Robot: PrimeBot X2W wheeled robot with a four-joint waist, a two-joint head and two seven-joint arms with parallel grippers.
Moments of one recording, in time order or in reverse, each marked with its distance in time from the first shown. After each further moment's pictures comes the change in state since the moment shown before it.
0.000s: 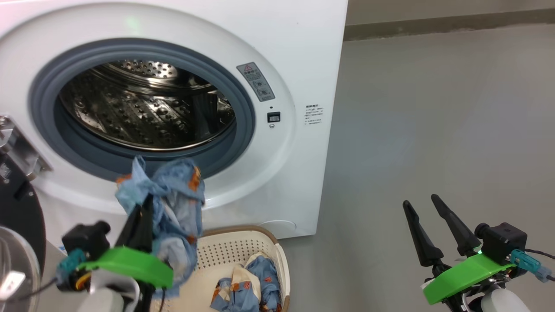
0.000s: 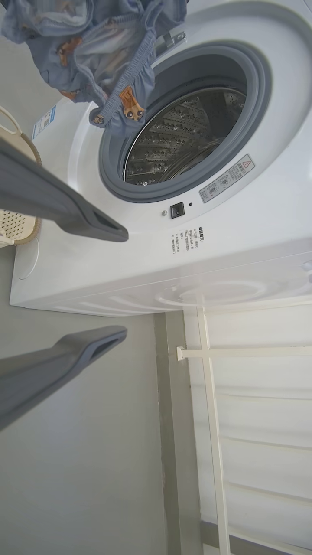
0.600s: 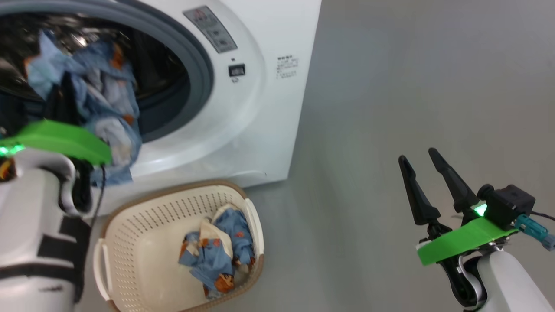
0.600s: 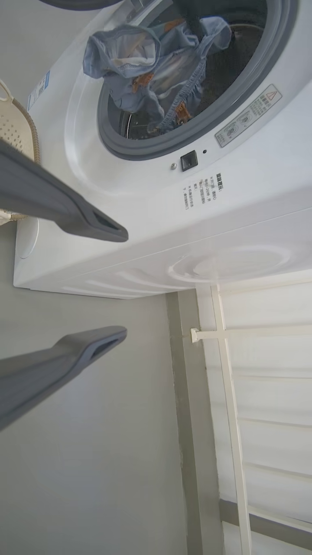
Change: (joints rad) left arm -0.502 0.026 0.131 0.353 0.068 -0.030 -0.002; right arm -0.111 0.014 -0.001 -0.058 -0.002 0.000 0.000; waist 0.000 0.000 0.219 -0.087
